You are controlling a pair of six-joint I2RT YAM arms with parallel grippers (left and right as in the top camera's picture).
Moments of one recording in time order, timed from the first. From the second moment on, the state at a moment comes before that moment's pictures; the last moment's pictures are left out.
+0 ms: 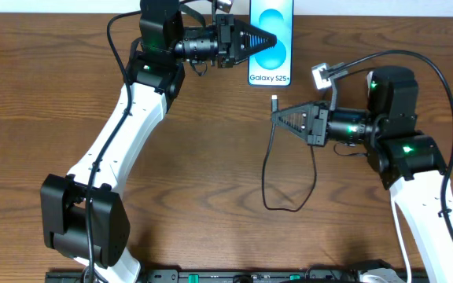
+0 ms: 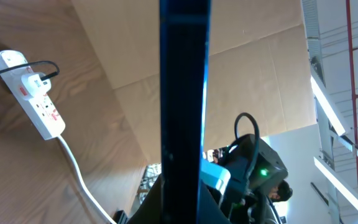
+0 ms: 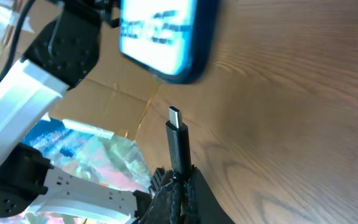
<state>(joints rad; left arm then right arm) -0.30 1.79 1.53 0.29 1.22 -1.22 0.17 1.24 1.10 -0.45 -1.06 0.45</state>
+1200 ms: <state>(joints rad) -0.32 1.79 1.53 0.28 1.21 -1.19 0.20 1.24 1.10 -0.36 -1.04 0.55</state>
